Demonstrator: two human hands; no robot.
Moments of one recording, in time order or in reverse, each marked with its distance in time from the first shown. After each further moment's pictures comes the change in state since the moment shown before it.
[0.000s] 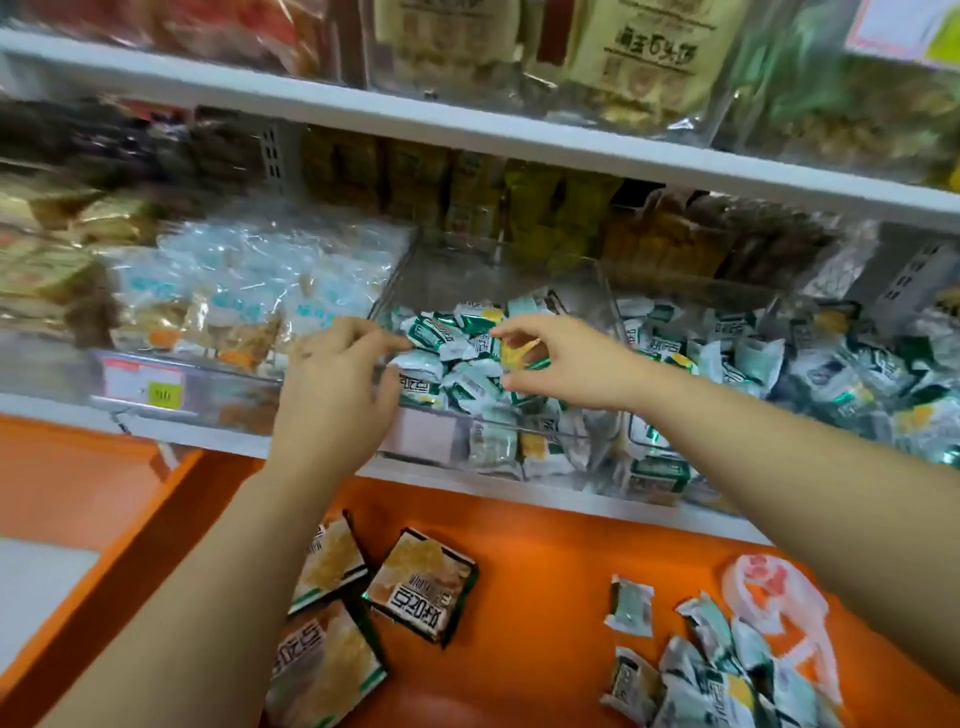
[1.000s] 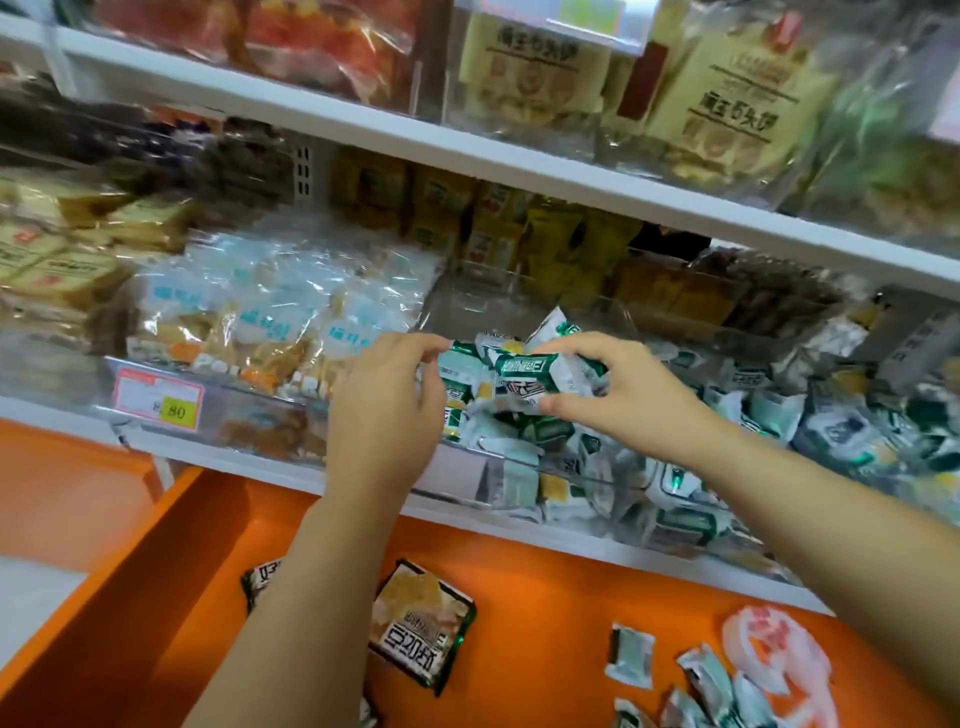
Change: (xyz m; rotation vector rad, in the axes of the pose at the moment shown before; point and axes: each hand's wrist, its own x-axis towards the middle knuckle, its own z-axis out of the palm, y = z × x) left_hand 0.015 -0.002 0.009 -0.231 0.159 -0.102; right_hand -0.001 -0.020 -0.007 0.073 0.199 -0.040
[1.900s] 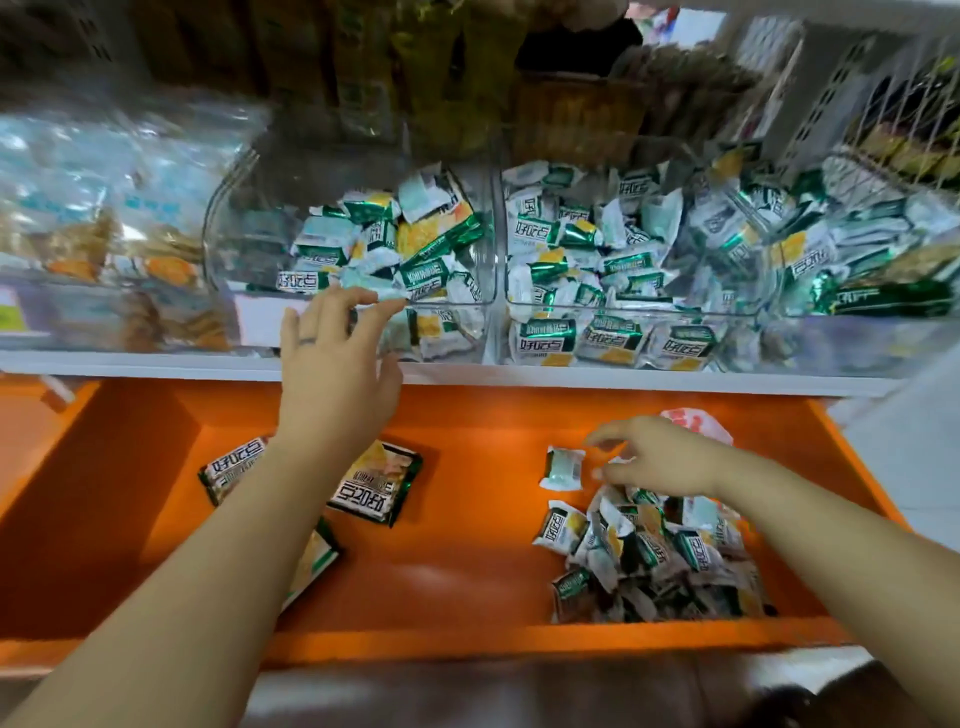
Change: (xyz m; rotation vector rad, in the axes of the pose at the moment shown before) left_hand -0.099 0.043 0.059 0.370 -0.313 0.237; right_hand -0.209 0.154 0.025 -0.128 -0.514 0.485
